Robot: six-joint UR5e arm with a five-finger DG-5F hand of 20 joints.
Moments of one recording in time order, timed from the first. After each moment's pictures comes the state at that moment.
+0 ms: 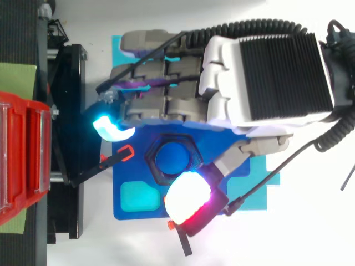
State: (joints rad) arm 0.09 -2.21 -1.29 -2.62 -1.68 -1.30
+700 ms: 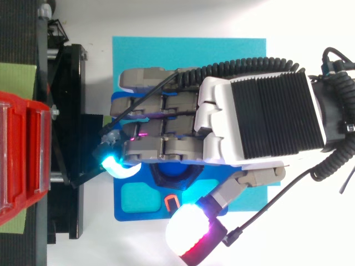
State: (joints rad) arm 0.12 -2.22 -1.29 -2.65 -1.68 -1.30
